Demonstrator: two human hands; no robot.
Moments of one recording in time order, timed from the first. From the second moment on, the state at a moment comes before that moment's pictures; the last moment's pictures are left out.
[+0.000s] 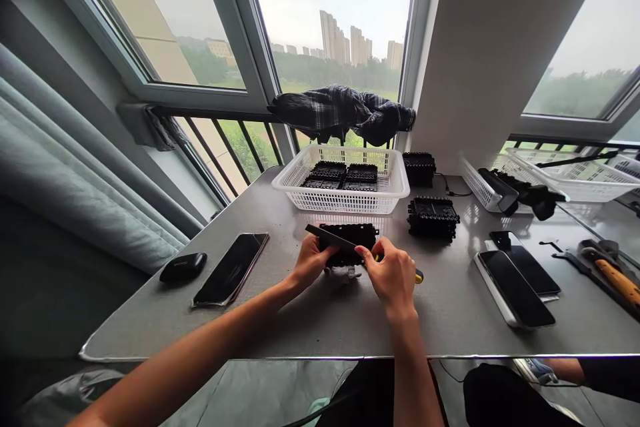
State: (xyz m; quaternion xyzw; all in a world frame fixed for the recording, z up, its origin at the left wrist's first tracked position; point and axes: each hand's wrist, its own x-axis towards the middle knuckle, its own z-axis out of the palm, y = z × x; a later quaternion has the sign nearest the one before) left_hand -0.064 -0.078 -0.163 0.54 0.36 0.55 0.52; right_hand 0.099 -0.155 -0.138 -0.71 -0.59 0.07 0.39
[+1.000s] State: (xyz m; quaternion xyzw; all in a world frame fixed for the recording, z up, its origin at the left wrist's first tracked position) left_hand -0.065 -0.079 -0.157 0.54 0.37 0.56 0.51; right_hand 0.115 -0.145 -0.152 -0.71 -0.54 0.07 0.45
